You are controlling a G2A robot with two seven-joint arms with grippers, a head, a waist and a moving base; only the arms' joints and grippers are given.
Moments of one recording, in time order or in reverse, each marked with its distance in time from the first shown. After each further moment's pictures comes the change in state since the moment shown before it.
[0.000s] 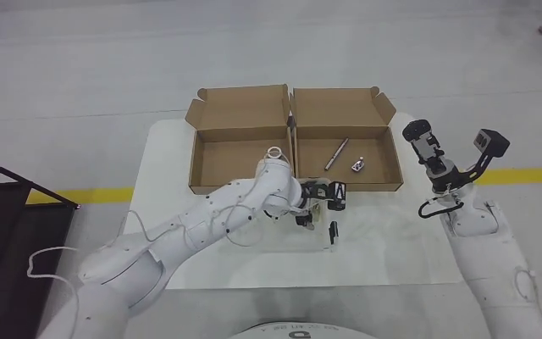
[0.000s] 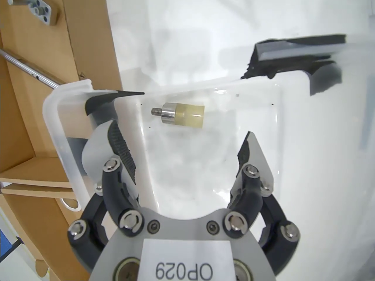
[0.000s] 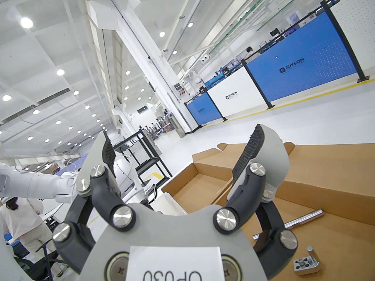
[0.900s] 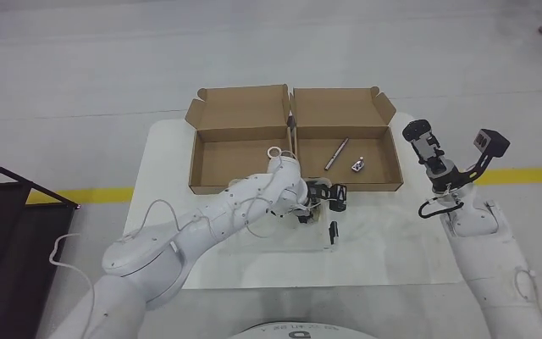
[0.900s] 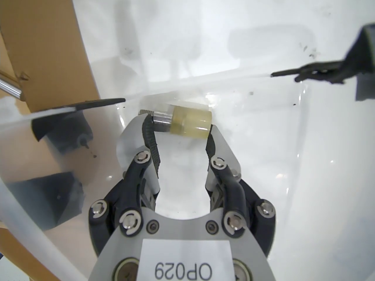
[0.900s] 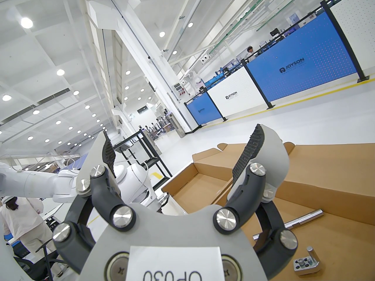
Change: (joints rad) left arm -0.047 -0.129 0.067 0.248 -0.018 -0.053 0.005; right arm 0.000 0.000 0.000 0.000 0.000 0.000 0.000
